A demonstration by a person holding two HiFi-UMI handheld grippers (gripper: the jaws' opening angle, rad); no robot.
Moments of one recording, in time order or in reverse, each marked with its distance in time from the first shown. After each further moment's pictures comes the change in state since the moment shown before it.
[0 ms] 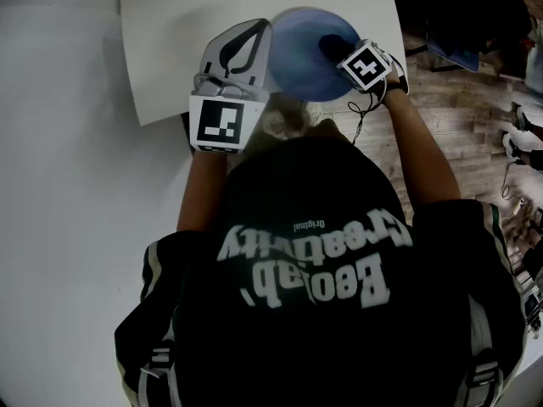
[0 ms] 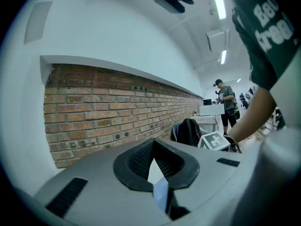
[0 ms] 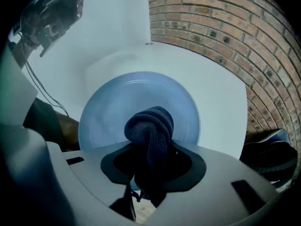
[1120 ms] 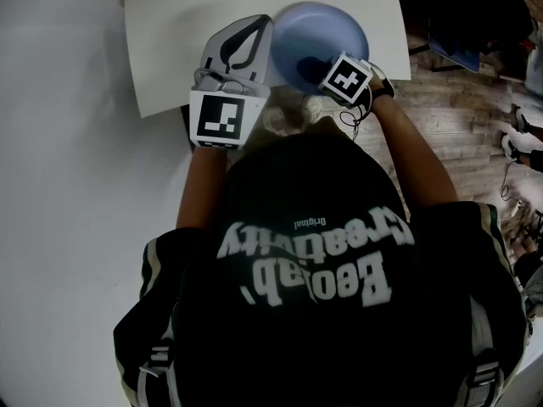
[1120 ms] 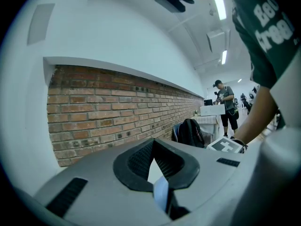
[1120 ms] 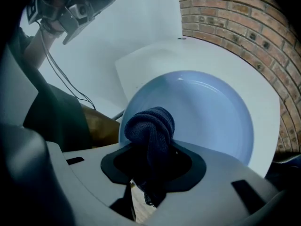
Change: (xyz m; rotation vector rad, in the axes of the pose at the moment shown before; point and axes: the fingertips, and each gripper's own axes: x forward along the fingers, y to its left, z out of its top) left arm -0.016 0.003 -0.004 -0.011 0.004 0.007; right arm 0.004 0.101 0.010 -0.179 0.050 0.225
